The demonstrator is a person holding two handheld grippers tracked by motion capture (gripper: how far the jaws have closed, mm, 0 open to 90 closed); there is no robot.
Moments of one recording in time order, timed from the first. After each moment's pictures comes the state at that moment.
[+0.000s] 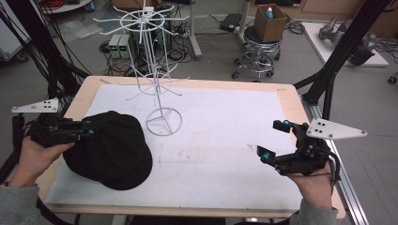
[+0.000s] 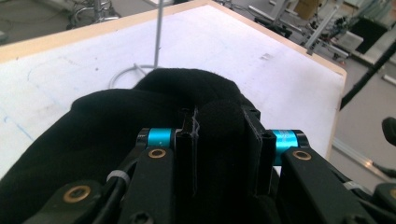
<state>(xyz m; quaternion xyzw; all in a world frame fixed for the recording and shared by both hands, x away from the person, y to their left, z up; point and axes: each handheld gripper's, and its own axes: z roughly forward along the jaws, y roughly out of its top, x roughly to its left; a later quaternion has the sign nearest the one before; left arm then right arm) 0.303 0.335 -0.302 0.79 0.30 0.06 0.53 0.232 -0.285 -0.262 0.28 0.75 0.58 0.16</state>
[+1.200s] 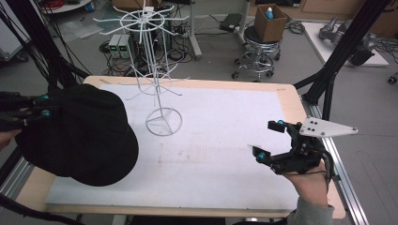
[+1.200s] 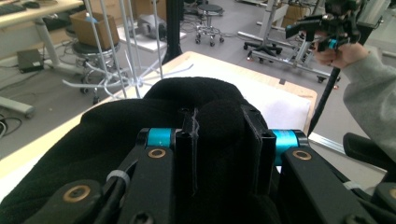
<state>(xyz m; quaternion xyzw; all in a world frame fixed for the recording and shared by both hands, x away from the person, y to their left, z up) 0.246 0.346 -0.170 0.78 0.23 0.13 0.57 0.239 -0.277 -0.267 0.28 0.75 0.58 0.14</state>
